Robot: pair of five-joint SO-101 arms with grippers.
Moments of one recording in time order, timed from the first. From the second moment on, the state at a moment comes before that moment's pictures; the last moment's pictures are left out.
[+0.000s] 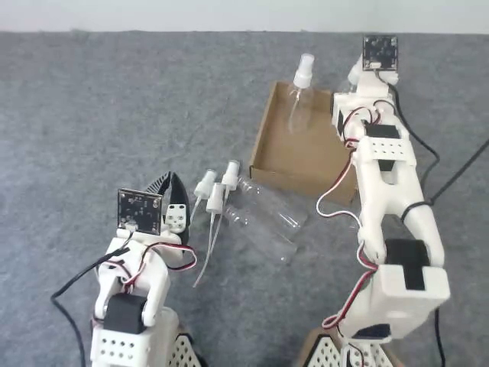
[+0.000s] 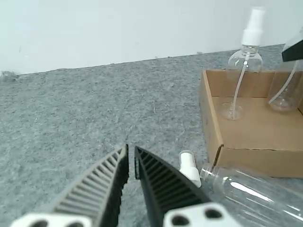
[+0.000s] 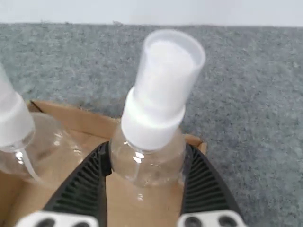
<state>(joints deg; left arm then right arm) 2.3 -103.3 91.0 46.3 2.8 -1.1 10.1 13.5 22.4 1.0</state>
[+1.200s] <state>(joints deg) 2.3 -103.3 91.0 46.3 2.8 -1.1 14.2 13.4 18.9 0.9</state>
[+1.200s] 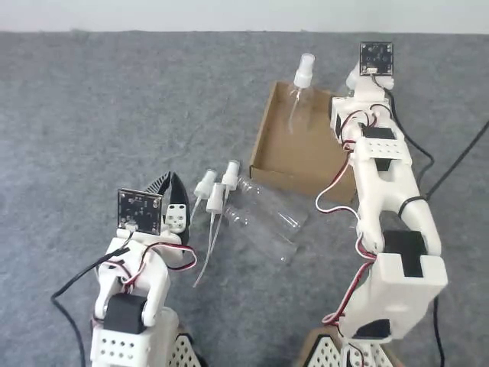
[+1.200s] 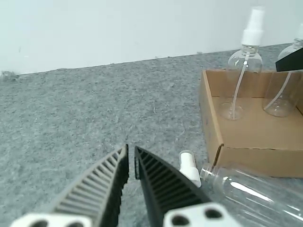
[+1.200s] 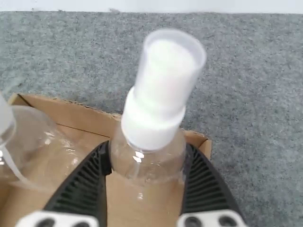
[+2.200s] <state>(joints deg) 2.3 -103.3 91.0 46.3 2.8 -2.3 14.3 13.5 20.7 4.4</state>
